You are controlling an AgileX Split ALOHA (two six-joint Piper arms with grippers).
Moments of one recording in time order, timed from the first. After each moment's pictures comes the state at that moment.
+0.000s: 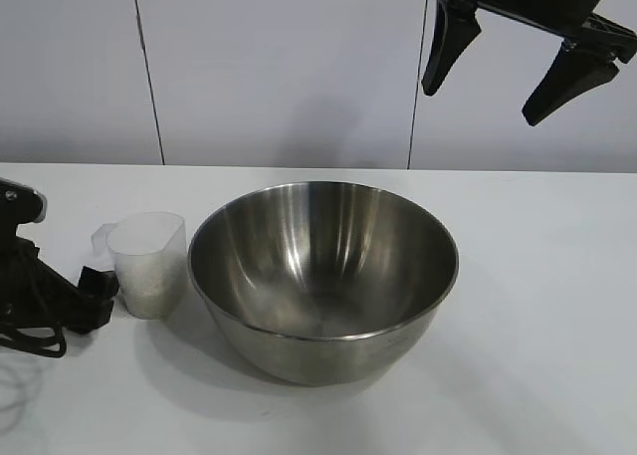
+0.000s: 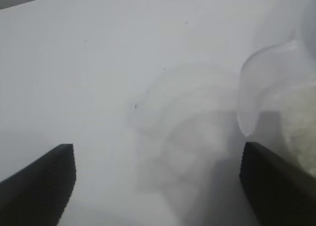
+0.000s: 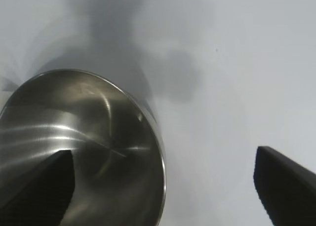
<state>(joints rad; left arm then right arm) -0.26 2.18 -0.51 -0.10 -1.15 0.24 0.17 1.78 -1.54 0.25 1.02 0.01</state>
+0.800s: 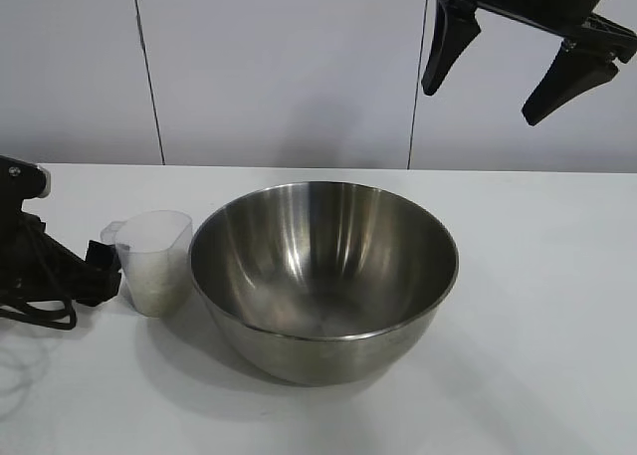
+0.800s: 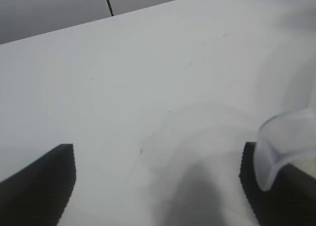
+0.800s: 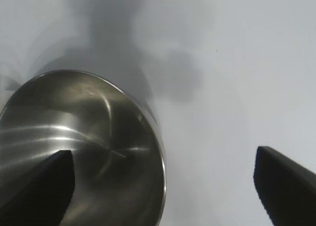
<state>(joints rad) -0.26 2.15 -0.56 -0.11 -1.15 0.11 0.17 1.78 -1.54 0.25 1.02 0.01</state>
